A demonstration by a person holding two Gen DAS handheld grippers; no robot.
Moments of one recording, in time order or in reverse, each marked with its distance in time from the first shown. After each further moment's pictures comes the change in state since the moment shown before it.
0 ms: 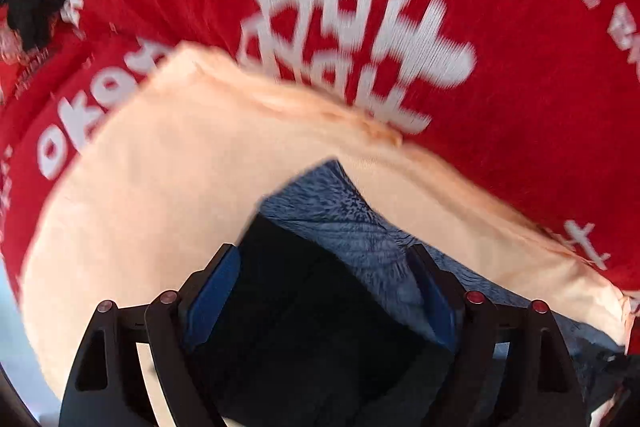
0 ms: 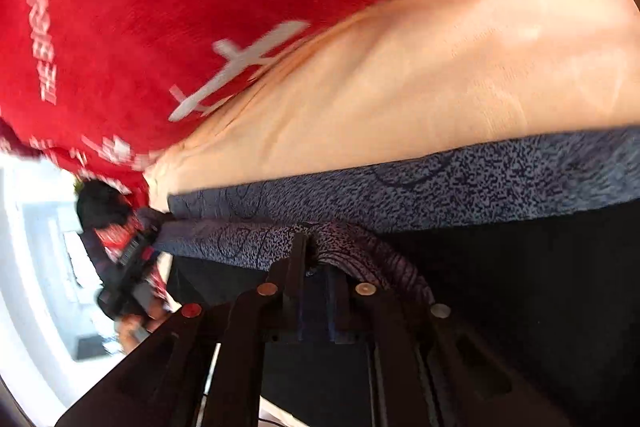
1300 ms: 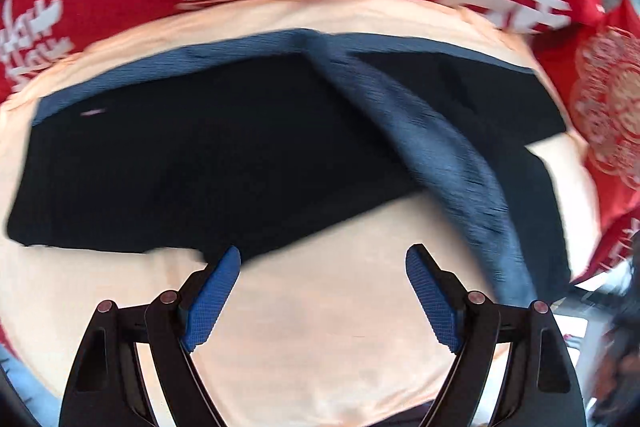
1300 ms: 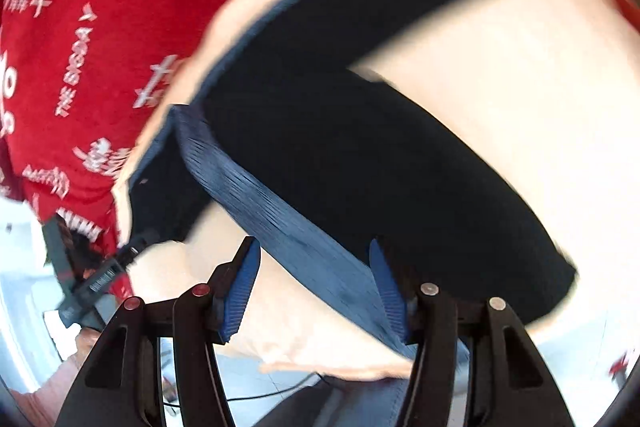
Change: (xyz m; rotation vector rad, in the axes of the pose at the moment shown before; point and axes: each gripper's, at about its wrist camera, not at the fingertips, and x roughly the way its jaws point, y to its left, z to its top) left arm -0.086 -0.205 -0.218 0.612 0.311 -0.328; right arm -0.170 -0.146 -0.284 0.392 -0.240 -0.139
